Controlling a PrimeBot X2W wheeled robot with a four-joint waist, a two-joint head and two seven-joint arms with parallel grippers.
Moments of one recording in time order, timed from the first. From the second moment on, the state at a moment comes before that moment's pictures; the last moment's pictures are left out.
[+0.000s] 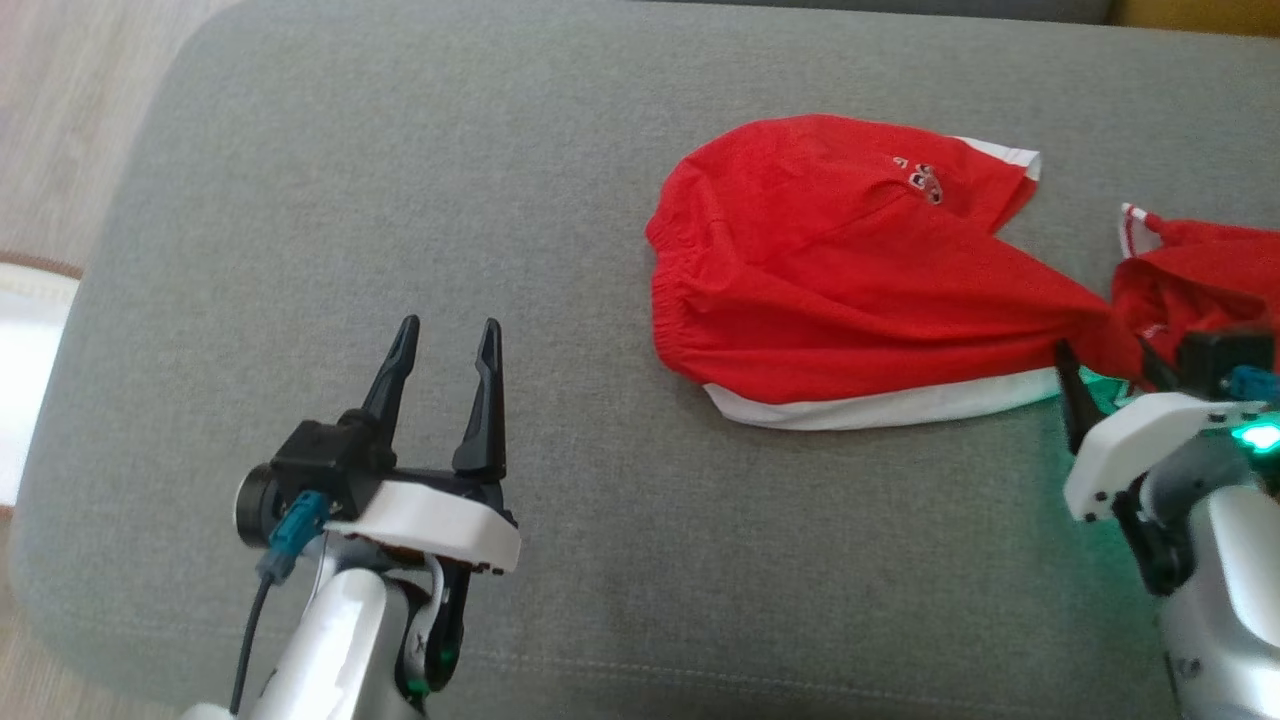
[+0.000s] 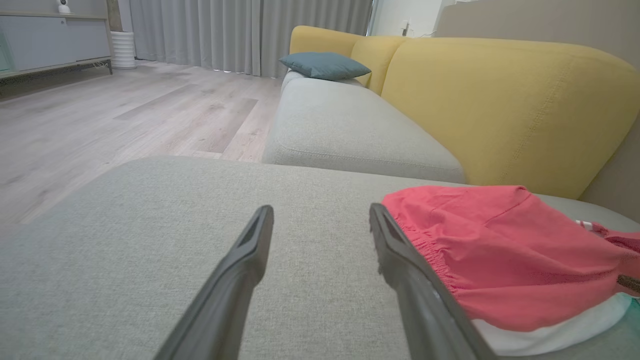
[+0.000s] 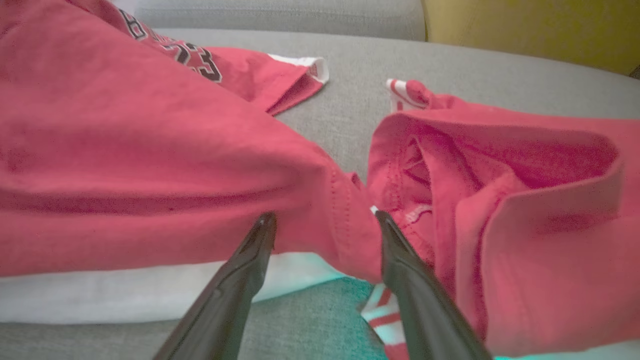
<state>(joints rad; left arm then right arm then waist) -0.18 0.05 -0.32 0.17 -0.25 0.07 -0.25 -0.35 -0.23 -0.02 0.57 0.14 0.13 0.14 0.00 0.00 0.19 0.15</state>
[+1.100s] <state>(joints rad) -0.34 0.05 -0.48 0.62 -0.15 -0.07 -0.24 -0.16 -0.06 -0.02 0.17 0.16 0.13 -0.03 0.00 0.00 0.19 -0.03</state>
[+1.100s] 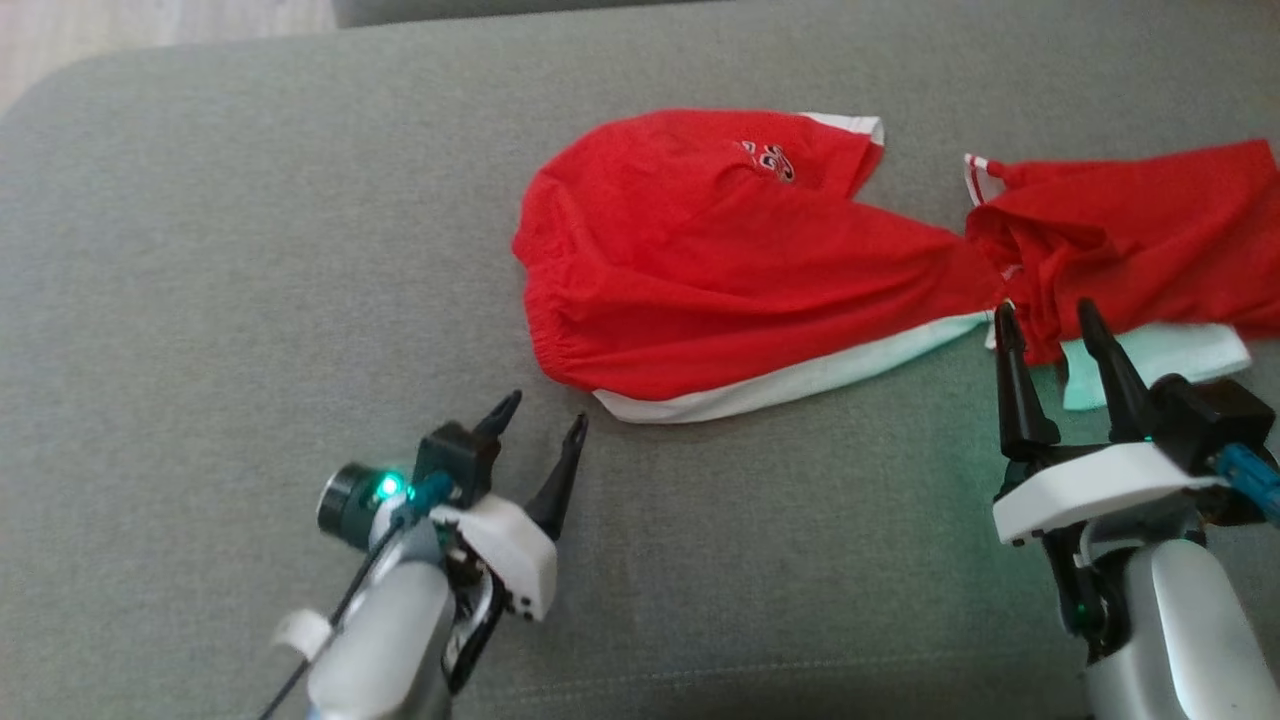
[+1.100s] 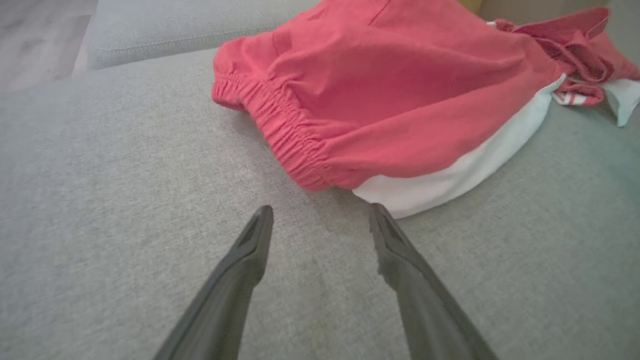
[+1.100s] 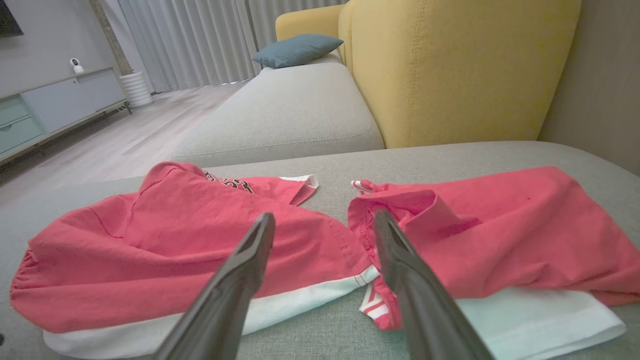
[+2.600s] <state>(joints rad) -0.41 0.10 -0.46 0.59 -0.14 -0.06 -0.25 -0.16 -0.05 0.03 0.28 0.14 0.13 0.06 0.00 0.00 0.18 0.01</state>
